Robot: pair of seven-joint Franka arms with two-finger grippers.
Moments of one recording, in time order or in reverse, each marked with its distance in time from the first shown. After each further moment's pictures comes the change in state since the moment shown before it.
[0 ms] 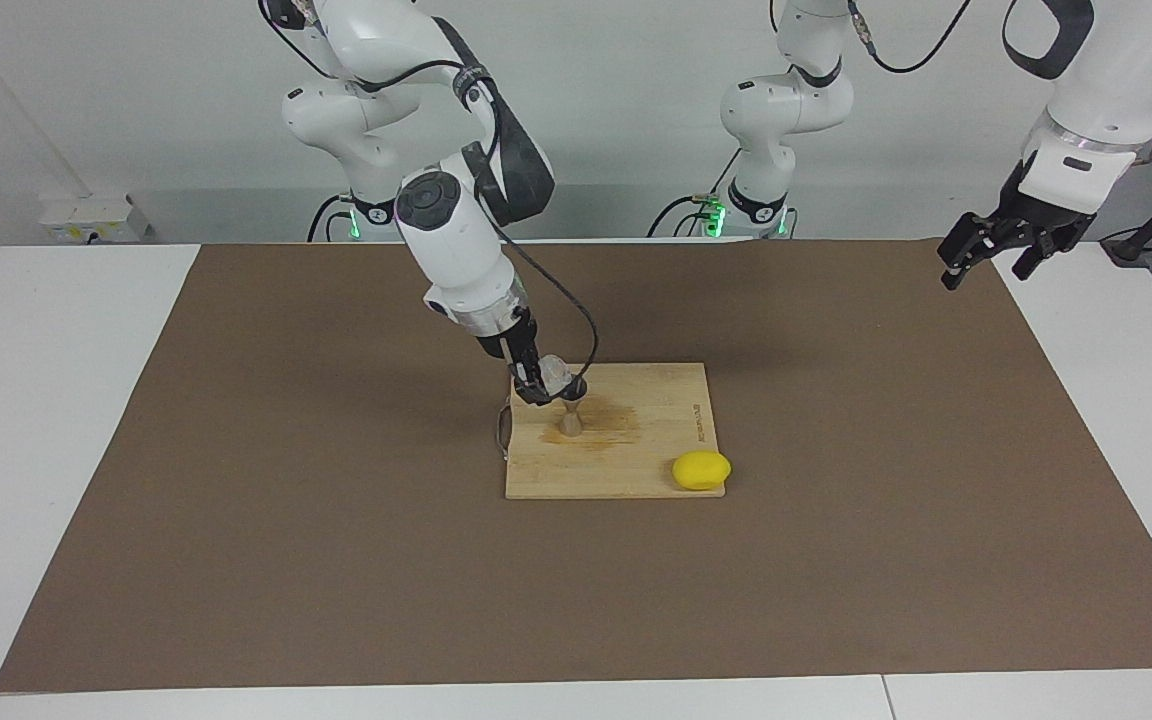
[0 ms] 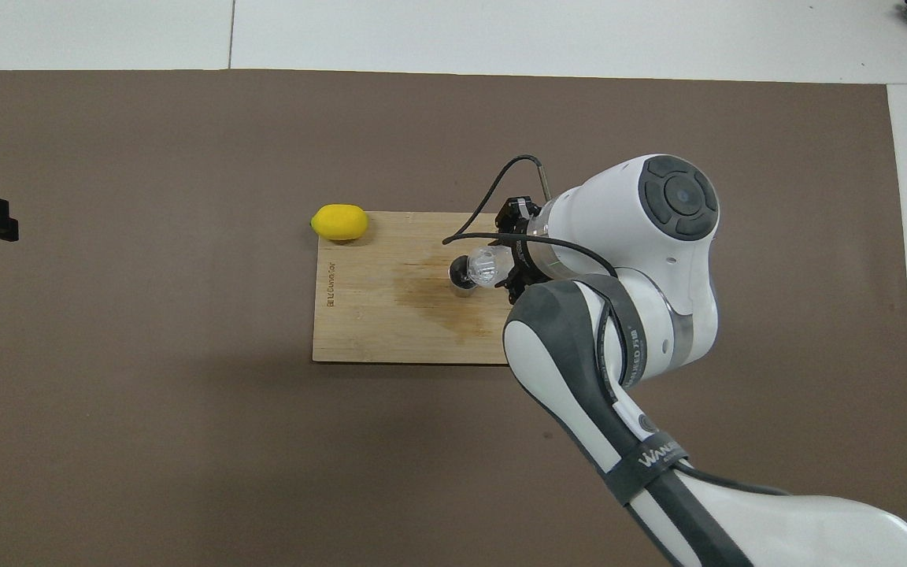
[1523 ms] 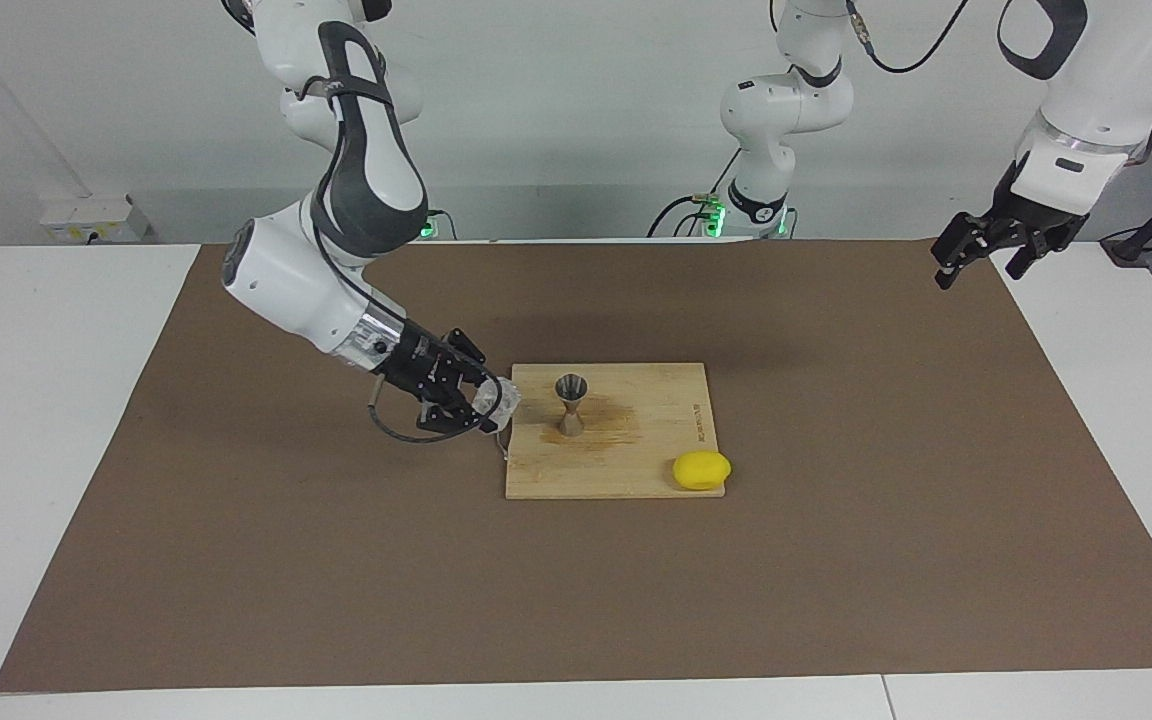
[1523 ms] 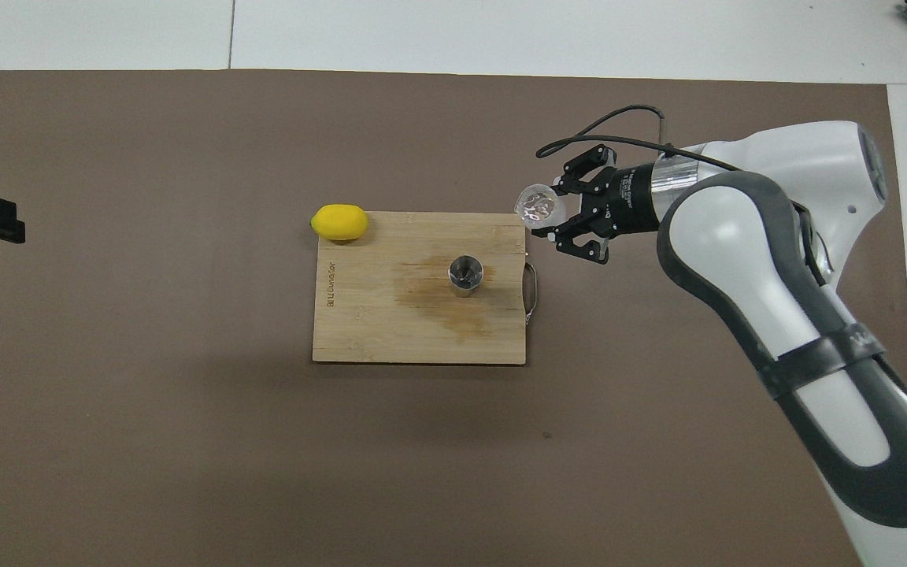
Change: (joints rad) left arm -0.007 0.000 -0.004 0.000 -0.001 -0.013 -0.008; right arm -0.257 0.000 -0.001 -0.007 0.552 -0.046 -0.227
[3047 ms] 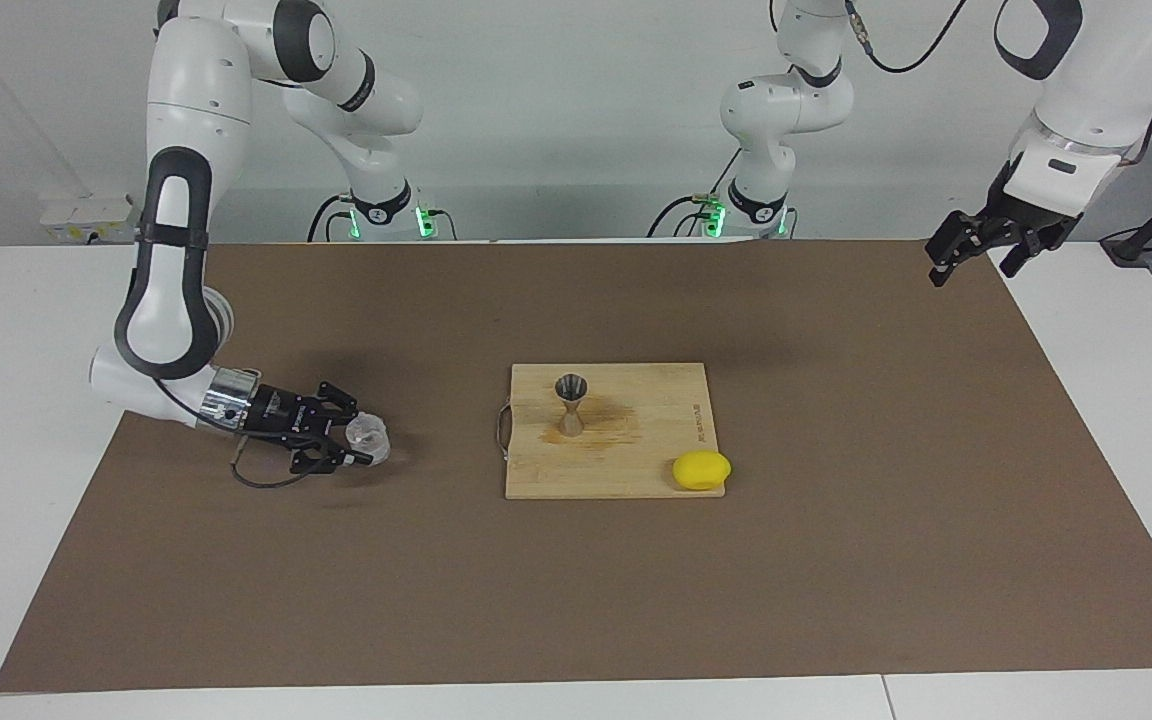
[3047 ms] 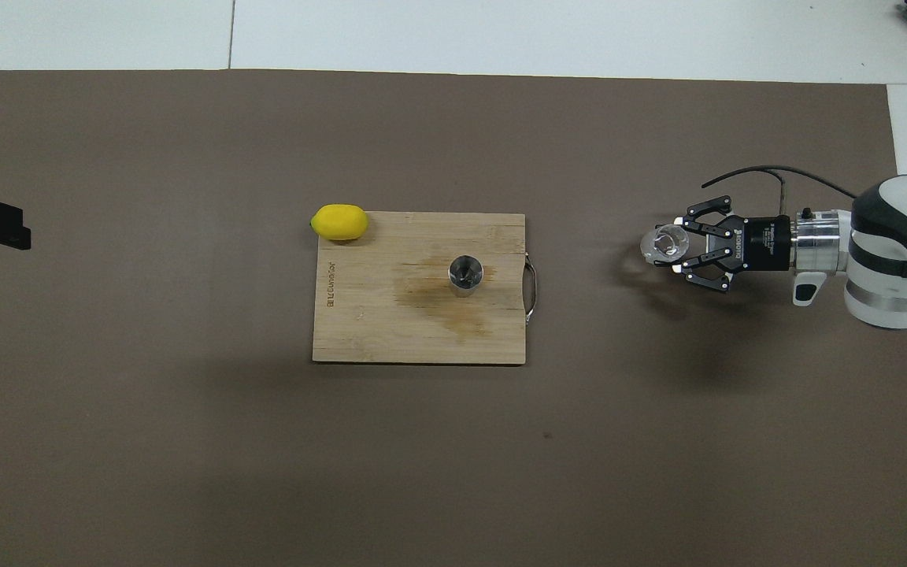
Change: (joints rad) left arm -0.002 -0.001 -0.006 0.000 0.000 -0.020 -0.001; right arm -0.437 0.215 0.044 -0.093 0.262 -0.304 -0.659
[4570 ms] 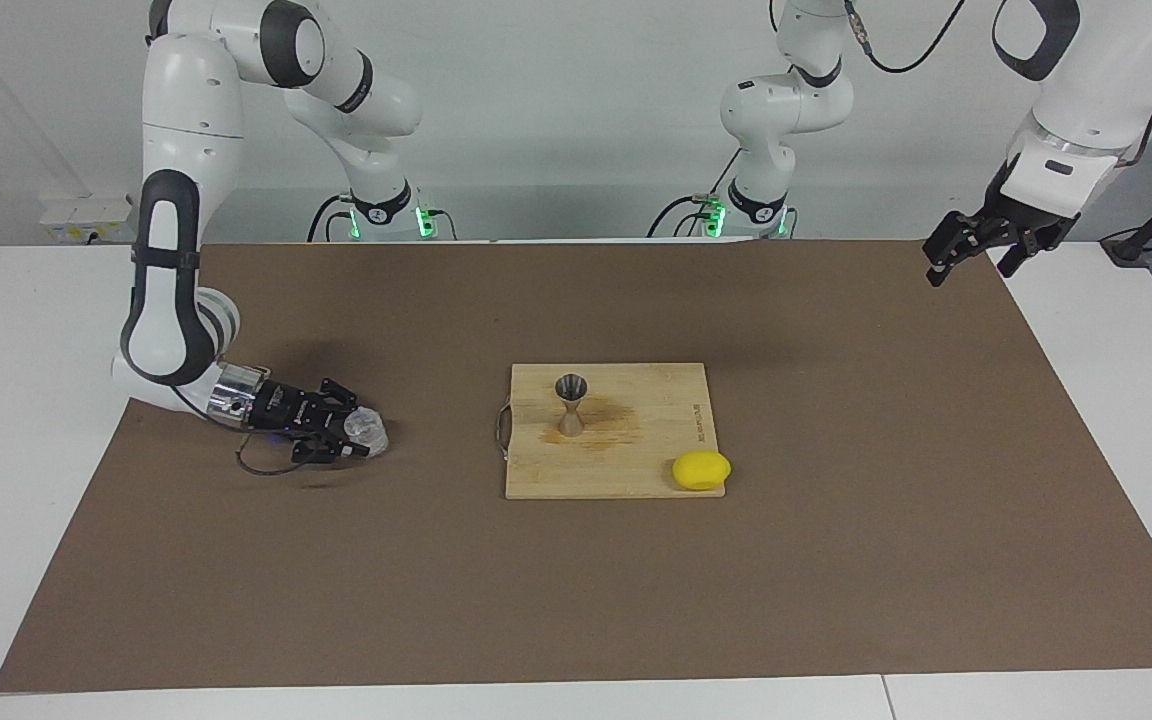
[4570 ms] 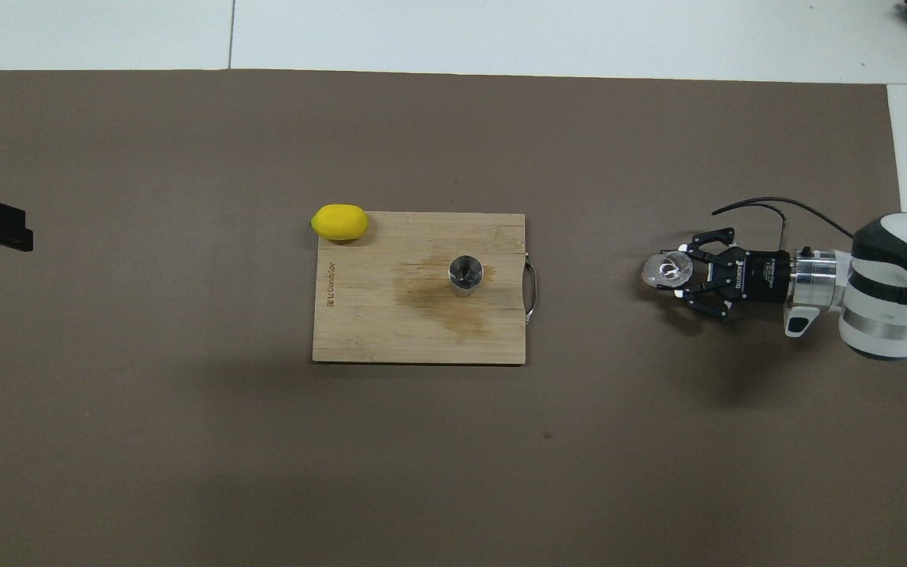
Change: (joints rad) left arm 0.000 0.000 -0.001 -0.002 0.000 -0.004 0.000; right arm -0.054 0.007 0.007 -0.122 0.049 -0.007 -0.162
